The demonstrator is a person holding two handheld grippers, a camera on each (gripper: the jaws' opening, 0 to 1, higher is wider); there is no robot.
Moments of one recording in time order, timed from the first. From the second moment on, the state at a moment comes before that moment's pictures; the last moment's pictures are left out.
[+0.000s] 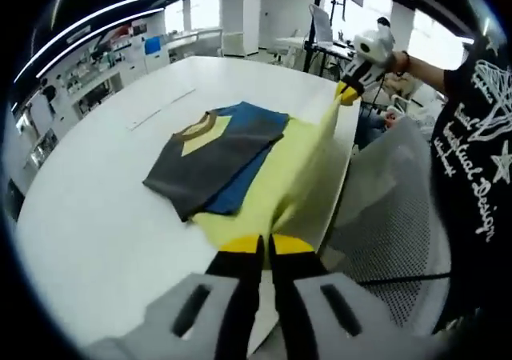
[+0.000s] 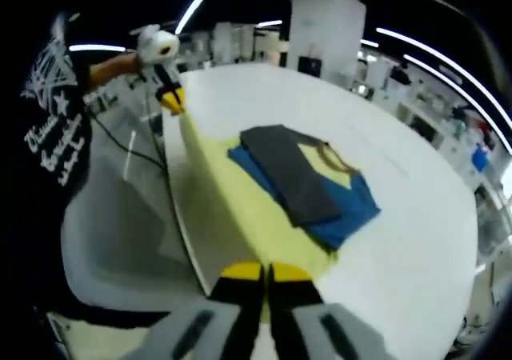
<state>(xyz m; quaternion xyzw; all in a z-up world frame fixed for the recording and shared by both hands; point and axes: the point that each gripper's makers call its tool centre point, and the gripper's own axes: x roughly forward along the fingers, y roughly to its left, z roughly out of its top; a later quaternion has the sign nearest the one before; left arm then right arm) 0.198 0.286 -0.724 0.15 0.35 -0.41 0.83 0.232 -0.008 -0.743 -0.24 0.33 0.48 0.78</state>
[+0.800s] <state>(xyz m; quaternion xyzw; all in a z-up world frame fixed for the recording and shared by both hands) 0.291 0.289 -0.694 0.17 0.29 -0.37 0.87 0.324 0.002 -0.714 -0.28 0.27 0.43 0.82</state>
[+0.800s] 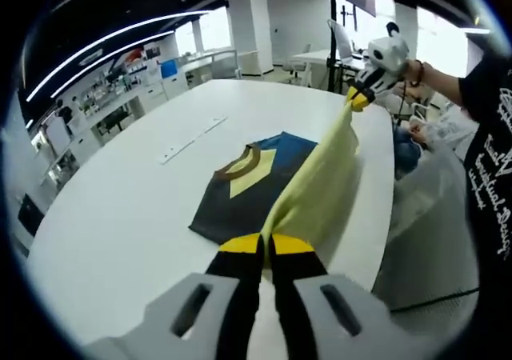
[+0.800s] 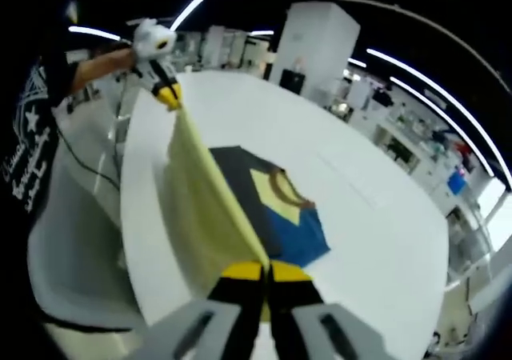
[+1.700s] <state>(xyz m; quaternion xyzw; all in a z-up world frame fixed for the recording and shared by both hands) 0.402 0.302 -0.688 0.19 0.25 -0.28 0.91 0.434 0.009 -0.708 -0.28 0.24 0.37 0.85</state>
